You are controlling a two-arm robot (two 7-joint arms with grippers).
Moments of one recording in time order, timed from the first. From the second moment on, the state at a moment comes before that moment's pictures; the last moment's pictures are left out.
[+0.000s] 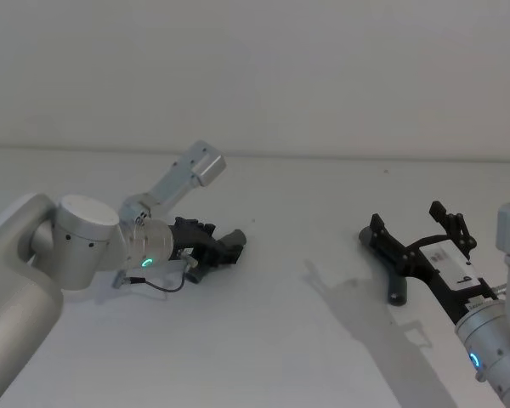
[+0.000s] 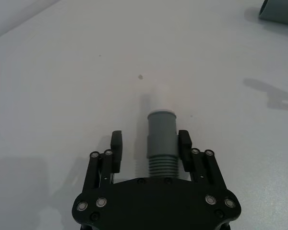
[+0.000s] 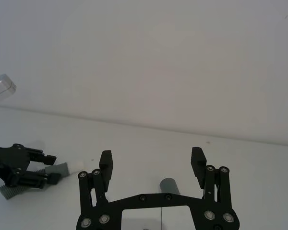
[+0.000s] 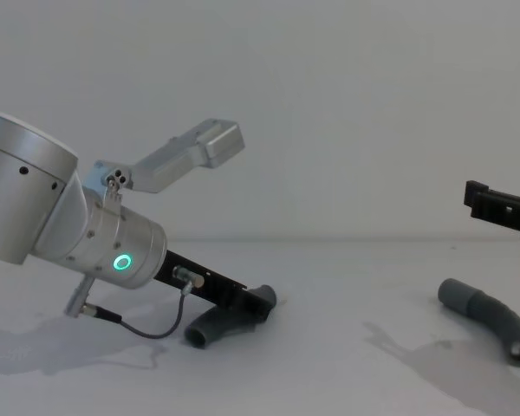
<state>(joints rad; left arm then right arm) -0.69 0.23 0.58 -1.13 -0.20 0.55 -0.48 -0.01 0.34 -0.23 -1.77 0.29 0.03 0.07</state>
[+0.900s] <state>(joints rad) -0.68 0.23 0.57 -1.13 -0.21 0.57 -0.47 0.03 0.38 -0.23 -1.77 0.30 0.13 0.14</state>
